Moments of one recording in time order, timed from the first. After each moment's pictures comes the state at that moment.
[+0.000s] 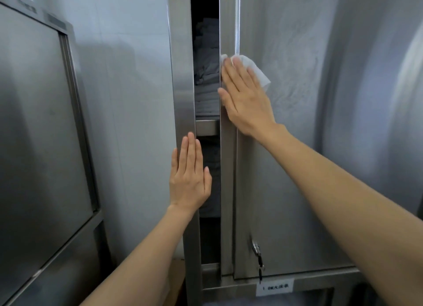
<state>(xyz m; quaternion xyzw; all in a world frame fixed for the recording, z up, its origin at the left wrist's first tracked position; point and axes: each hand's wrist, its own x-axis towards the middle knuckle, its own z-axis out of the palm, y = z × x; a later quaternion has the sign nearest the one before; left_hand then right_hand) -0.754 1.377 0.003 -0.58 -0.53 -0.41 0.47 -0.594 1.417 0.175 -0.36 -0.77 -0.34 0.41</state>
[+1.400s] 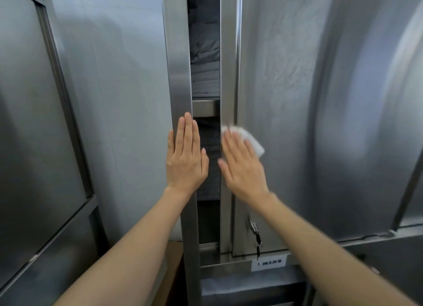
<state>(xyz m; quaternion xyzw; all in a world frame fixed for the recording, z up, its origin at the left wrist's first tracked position) -0.755 1.378 0.004 -0.59 -0.50 -0.42 0.48 -0.592 1.396 -0.006 -0.38 -0.79 -0.30 0.38</state>
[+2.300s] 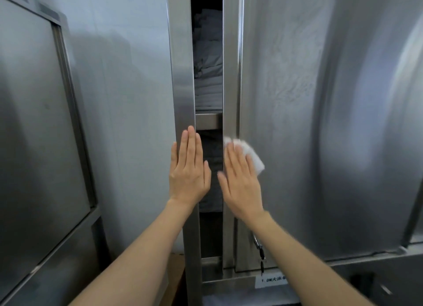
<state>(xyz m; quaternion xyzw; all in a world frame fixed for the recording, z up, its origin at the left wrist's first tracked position) -0.756 1.378 0.005 -0.59 -0.51 -0.42 0.47 -0.604 1.398 -0.023 -0.40 -0.76 -0.26 0.44</state>
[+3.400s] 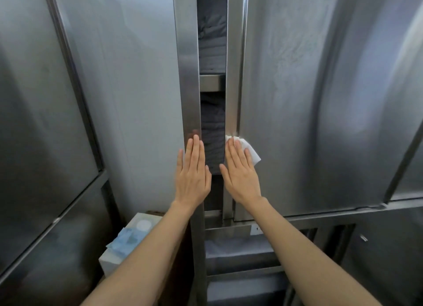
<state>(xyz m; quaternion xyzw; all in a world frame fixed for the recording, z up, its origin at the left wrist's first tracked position) -0.751 1.334 -0.093 -0.64 -0.54 -0.41 0.37 -0.599 1.375 -0.092 -0.46 -0.80 -0.19 0.33</state>
